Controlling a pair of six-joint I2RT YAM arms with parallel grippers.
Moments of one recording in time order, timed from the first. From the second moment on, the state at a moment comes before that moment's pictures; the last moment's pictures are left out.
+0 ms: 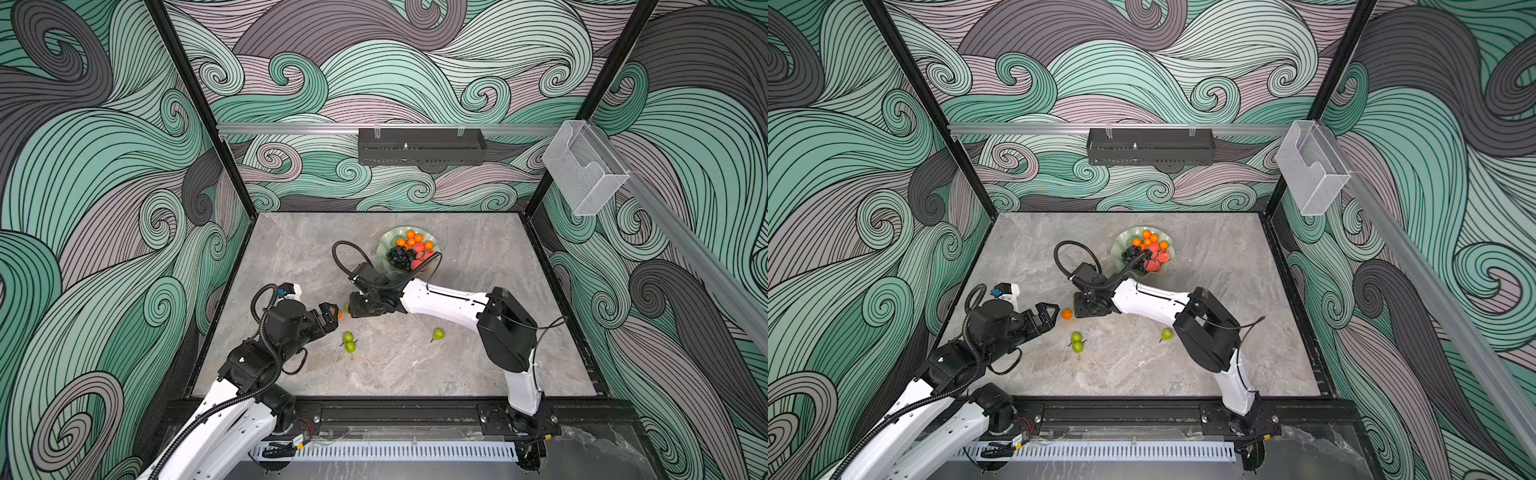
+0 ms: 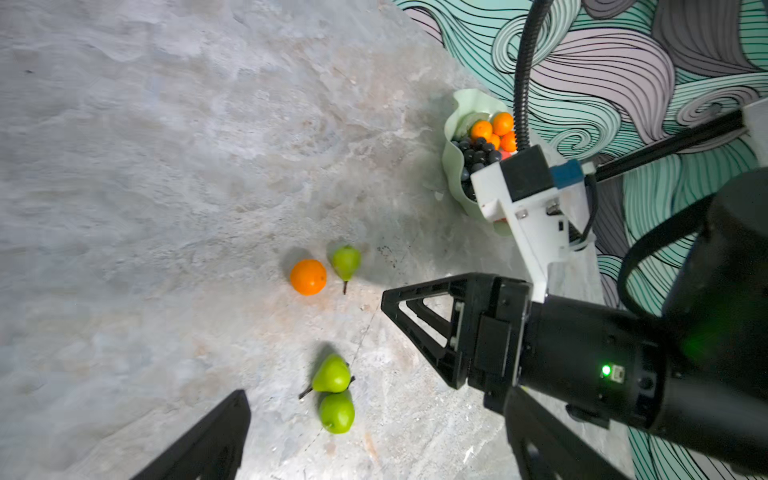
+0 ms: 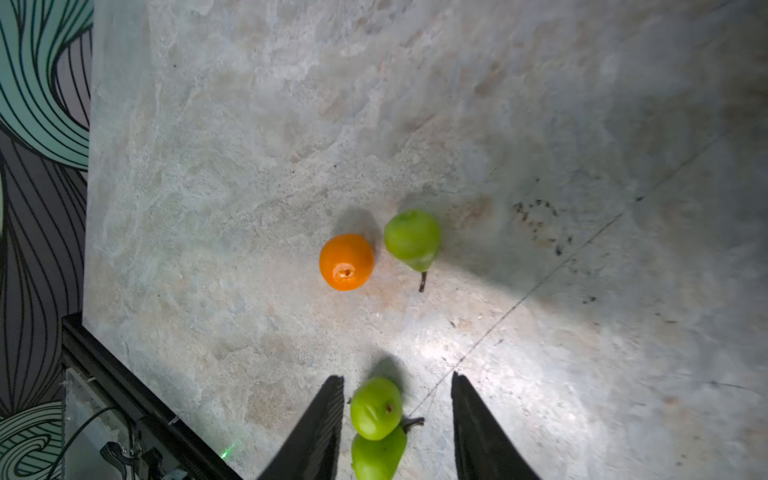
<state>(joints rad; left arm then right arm) -0.50 0.57 0.64 -0.75 -0.13 -0.84 1.01 2.04 1.56 -0.53 -0.07 0.76</state>
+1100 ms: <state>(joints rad) -0.07 0.59 0.71 -0.89 0.07 -0.82 1.04 2.33 1.96 -0.69 -0.06 0.74</state>
